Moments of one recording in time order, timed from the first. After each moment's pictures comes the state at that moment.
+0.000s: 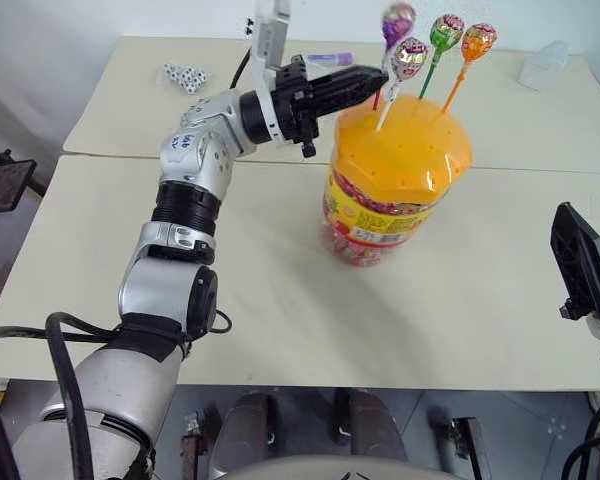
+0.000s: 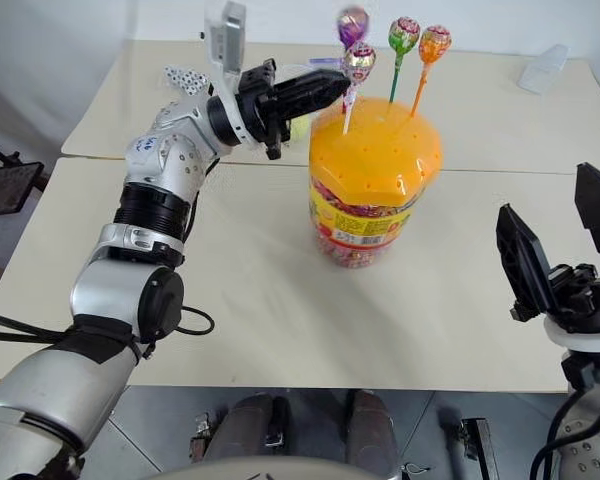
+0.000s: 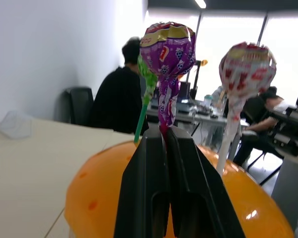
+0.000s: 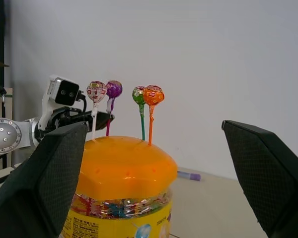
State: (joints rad) left arm -1.29 0.18 0.16 0.80 -0.53 0.31 -1.18; right arm 0.20 -0.45 -0.57 -0.68 0.95 -0.02 0.63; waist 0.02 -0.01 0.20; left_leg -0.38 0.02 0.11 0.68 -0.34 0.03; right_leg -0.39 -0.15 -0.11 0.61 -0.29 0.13
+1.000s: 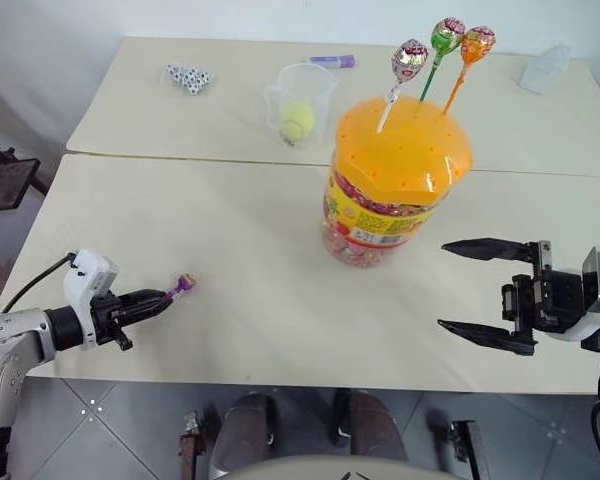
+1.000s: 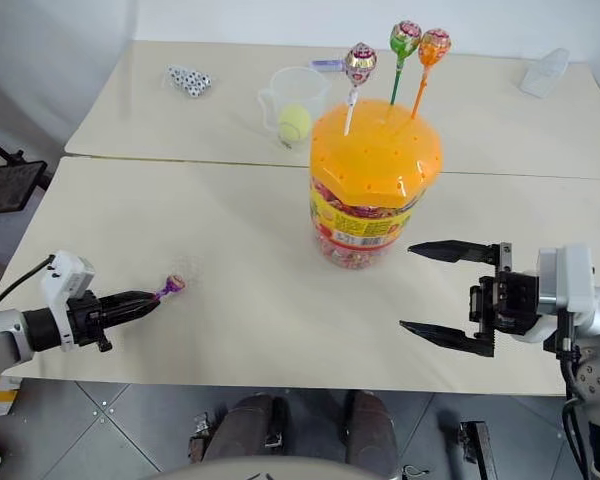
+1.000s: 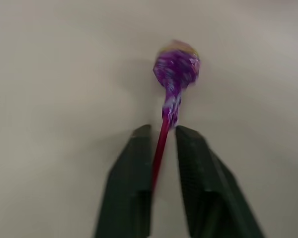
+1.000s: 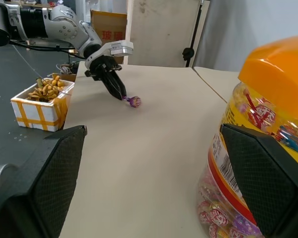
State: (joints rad) left arm 0.06 0.87 0.37 -0.20 -0.50 0.73 -0.93; right arm 0.01 -0.81 -0.36 -0.35 0.84 0.12 1.33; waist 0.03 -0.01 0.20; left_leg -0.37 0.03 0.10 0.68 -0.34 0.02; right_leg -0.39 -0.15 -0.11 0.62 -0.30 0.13
